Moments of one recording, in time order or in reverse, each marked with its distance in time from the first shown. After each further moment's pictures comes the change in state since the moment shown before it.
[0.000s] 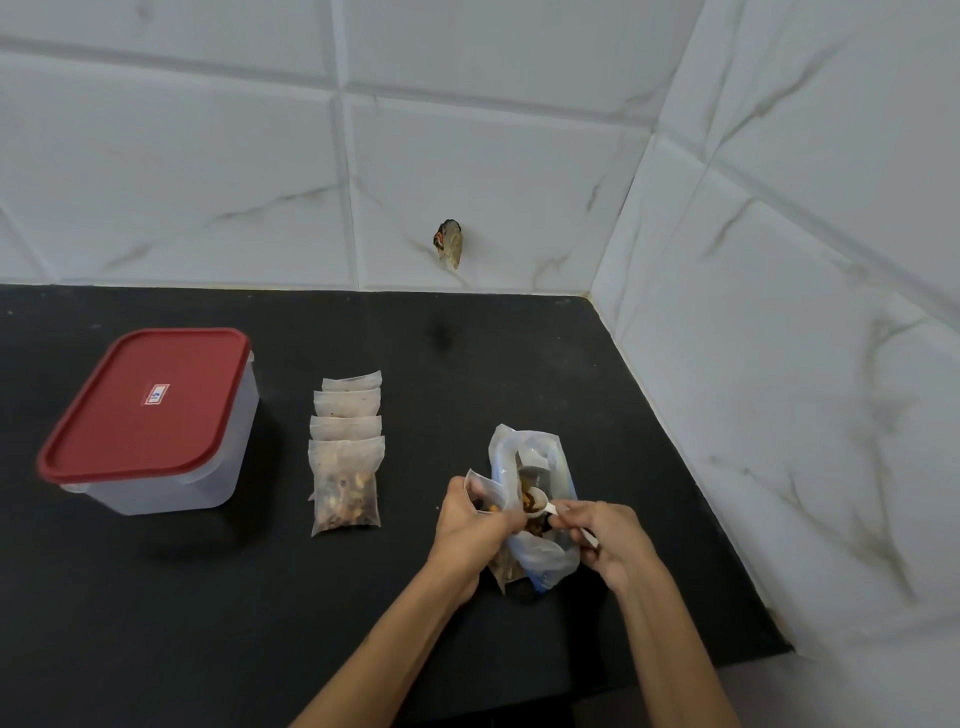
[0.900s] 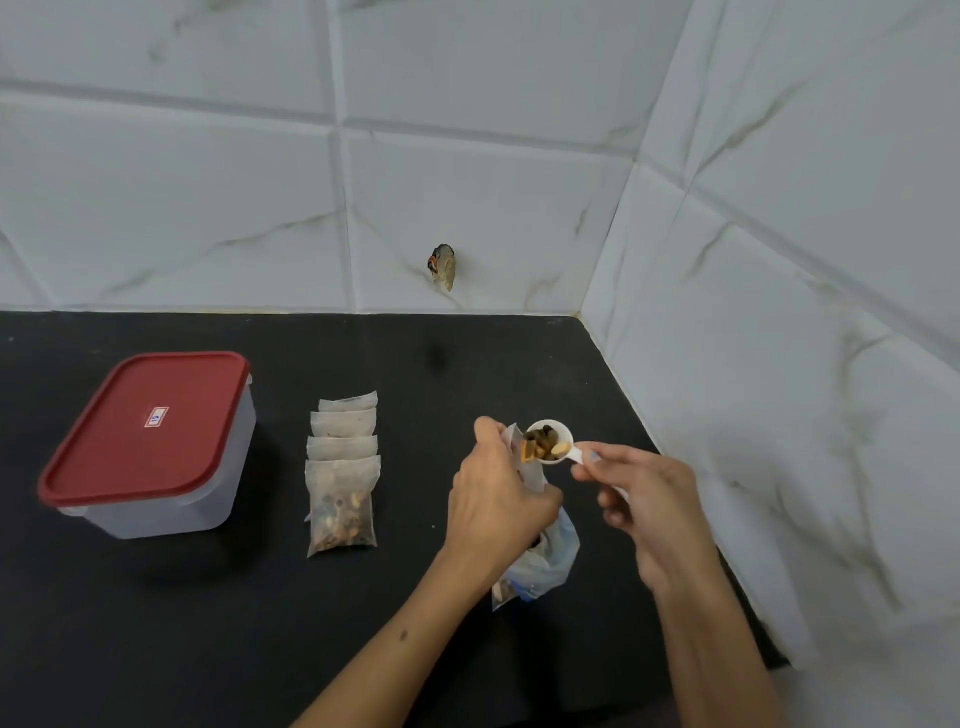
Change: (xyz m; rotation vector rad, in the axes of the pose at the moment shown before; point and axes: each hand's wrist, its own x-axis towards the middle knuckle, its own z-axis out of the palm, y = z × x) left_hand -0.029 0.065 0.017 0.573 0.082 0.514; right_hand -0.097 -0.053 -0.008 0.104 0.043 -0.445
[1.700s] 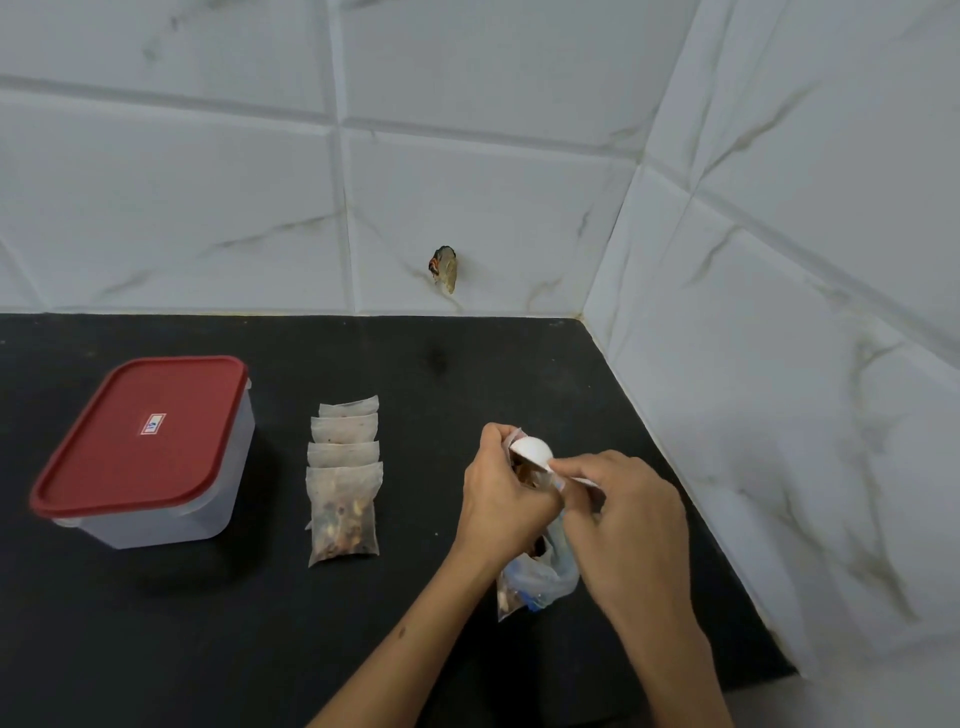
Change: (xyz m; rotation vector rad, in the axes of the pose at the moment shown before) left_hand 0.009 -0.005 0.005 -0.327 -0.016 0.004; right_hand -0.010 0.020 0.024 -0.810 0.241 -0.788
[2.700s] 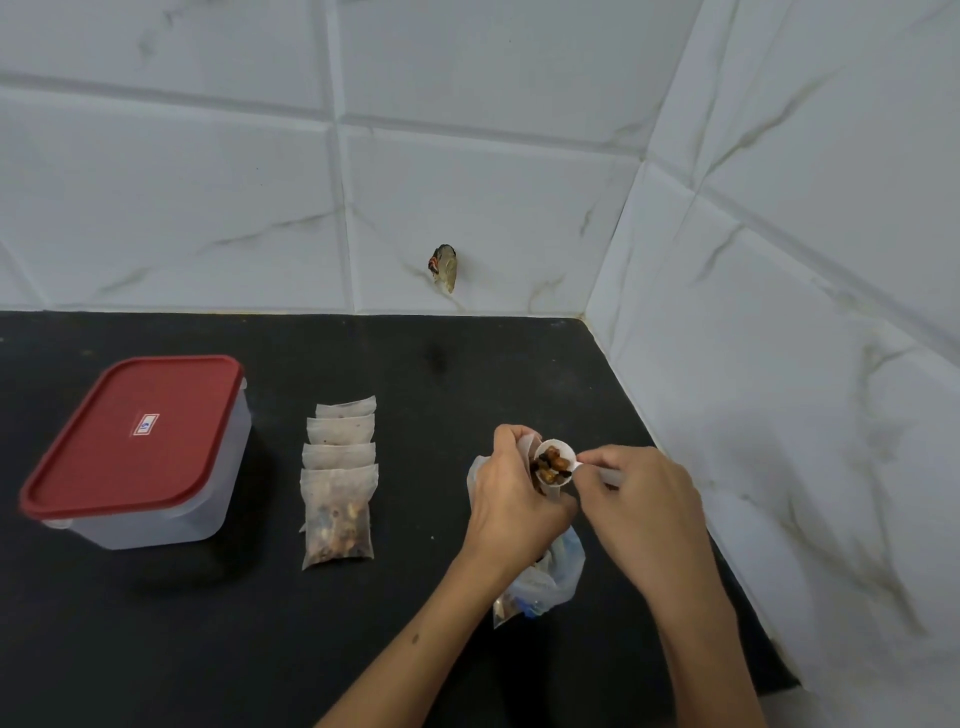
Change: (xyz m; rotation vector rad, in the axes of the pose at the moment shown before) left_hand 0.003 0.001 0.010 0.139 -0.044 0.031; right_hand 0.029 0.018 -0.007 -0.066 -0.254 0.220
